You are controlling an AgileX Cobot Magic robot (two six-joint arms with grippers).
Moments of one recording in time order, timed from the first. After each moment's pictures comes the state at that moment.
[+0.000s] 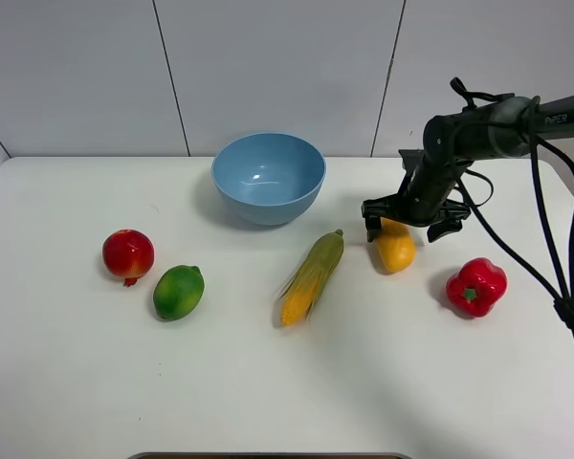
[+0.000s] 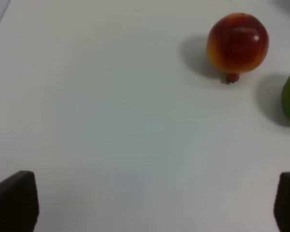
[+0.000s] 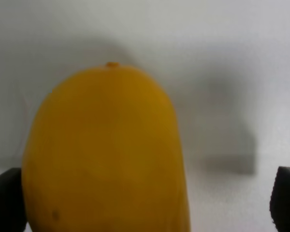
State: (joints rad) left arm -0.03 0.00 -0.44 0.07 1.09 -0.05; right arm 0.22 2.12 -1.33 0.01 0.65 0.27
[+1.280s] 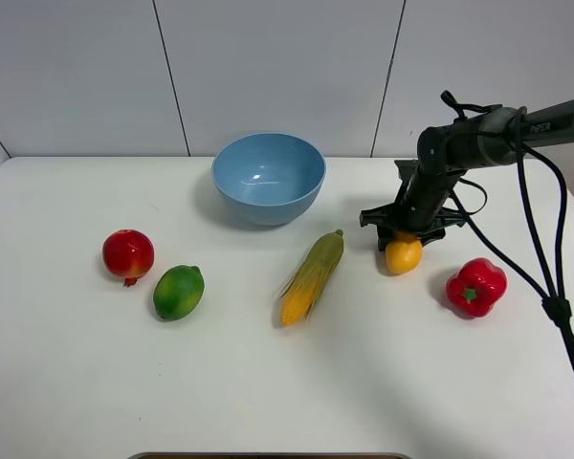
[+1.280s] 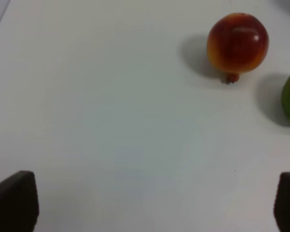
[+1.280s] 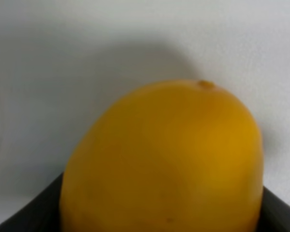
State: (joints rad) left arm -0.03 0.00 -0.44 0.07 1.09 -0.05; right arm 0.22 2.16 -1.33 0.01 0.64 0.26
